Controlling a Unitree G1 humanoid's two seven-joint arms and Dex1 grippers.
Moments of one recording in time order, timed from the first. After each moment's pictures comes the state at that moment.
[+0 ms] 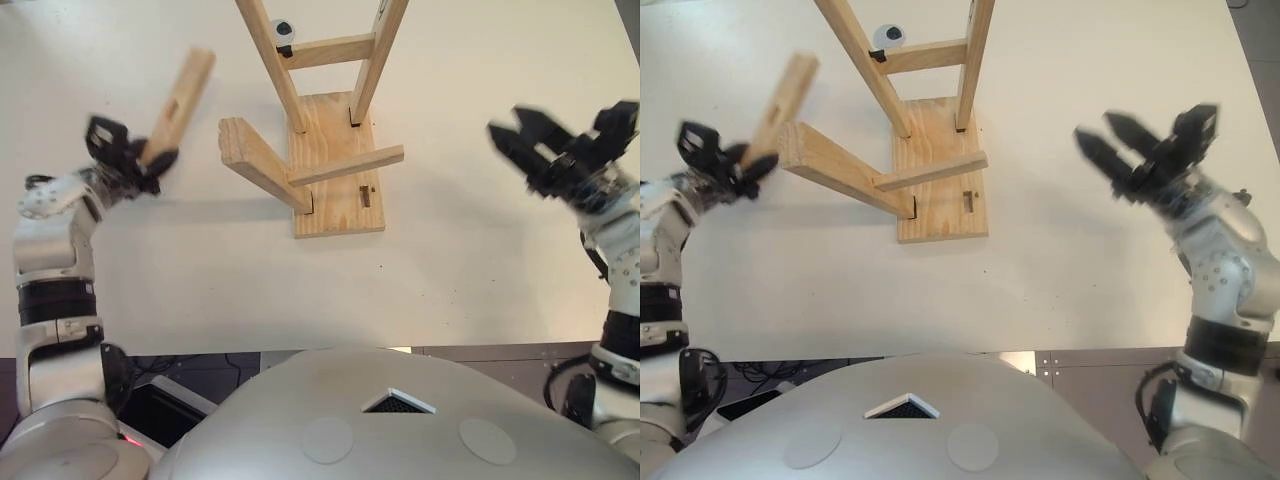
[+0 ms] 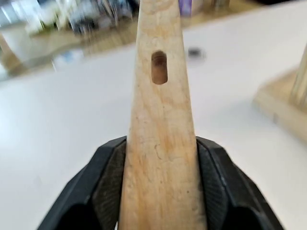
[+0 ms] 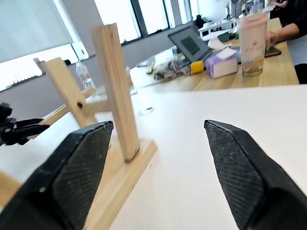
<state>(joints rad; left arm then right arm) -0.29 0.67 0.26 0.29 -0.36 0.24 -0.71 -0.11 -0.53 -0.38 -0.15 0.83 0.55 0.62</state>
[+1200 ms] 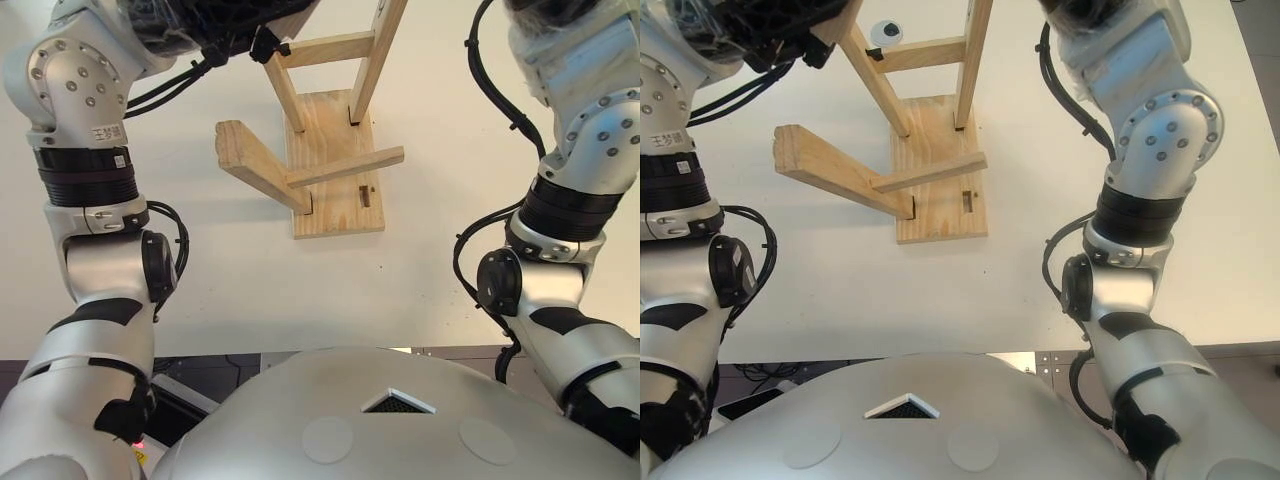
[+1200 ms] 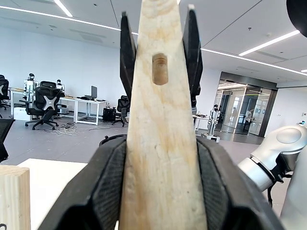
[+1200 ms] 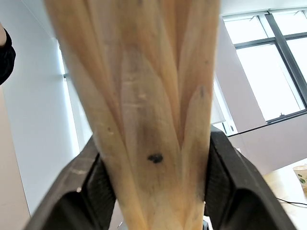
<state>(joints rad) -0.74 0.44 0.09 0.11 -0.90 0.76 -1.25 -0.67 -0.17 -0.15 -0.20 1.21 0.65 0.54</state>
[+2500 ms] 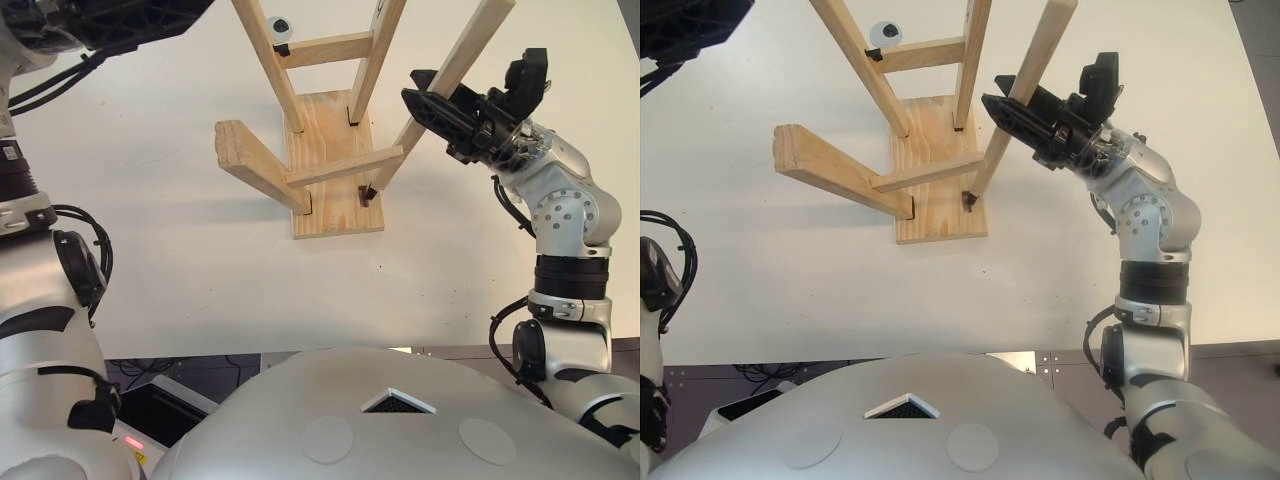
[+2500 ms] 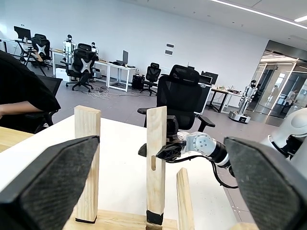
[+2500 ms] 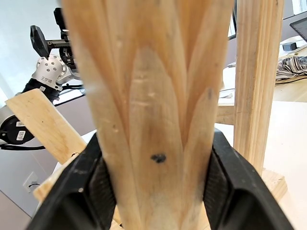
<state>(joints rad) -0.75 0.75 0.13 0.25 -0.79 0.82 -1.43 -0.25 -0.37 -0.08 -0.03 0.73 0.50 0.95</state>
